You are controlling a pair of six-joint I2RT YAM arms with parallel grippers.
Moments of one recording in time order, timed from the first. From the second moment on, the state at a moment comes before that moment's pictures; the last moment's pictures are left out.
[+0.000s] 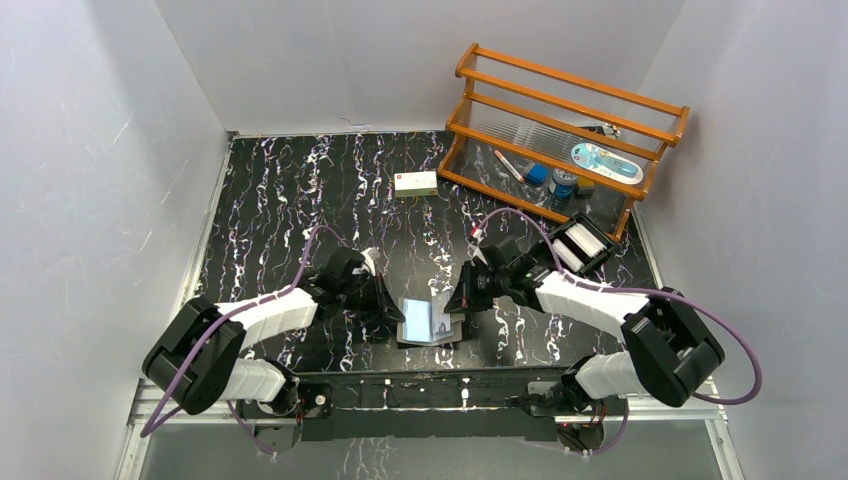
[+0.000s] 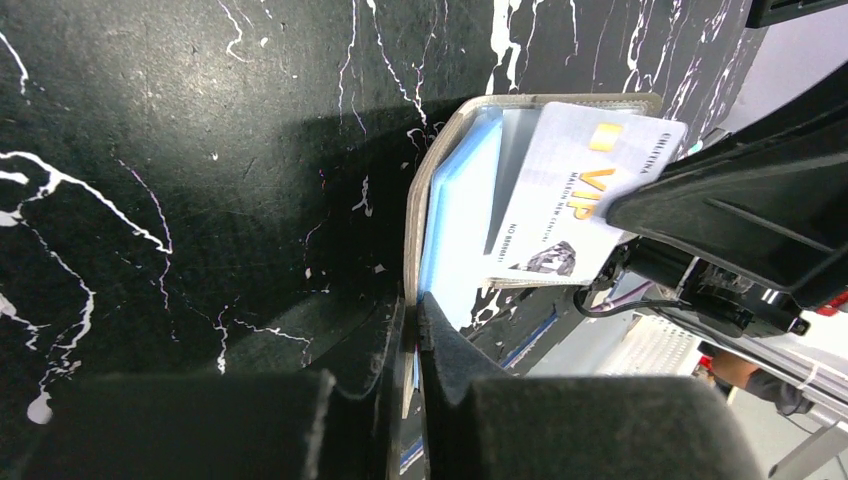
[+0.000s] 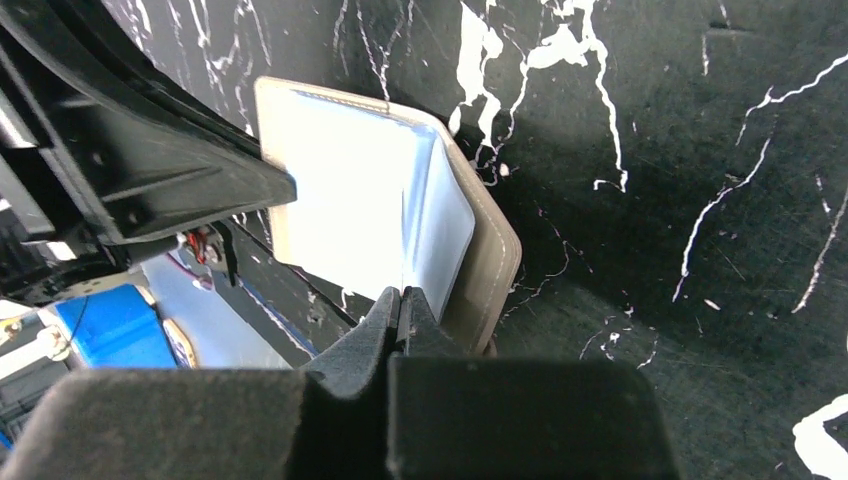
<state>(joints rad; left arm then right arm) -0.61 1.32 0.47 -0.04 0.44 -0.88 0.71 1.32 0.64 -0.16 -0.40 0.78</state>
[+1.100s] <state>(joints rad) -0.61 1.31 0.42 -0.05 0.41 -0.86 0.67 1.43 0.50 0.12 -0.58 0.84</state>
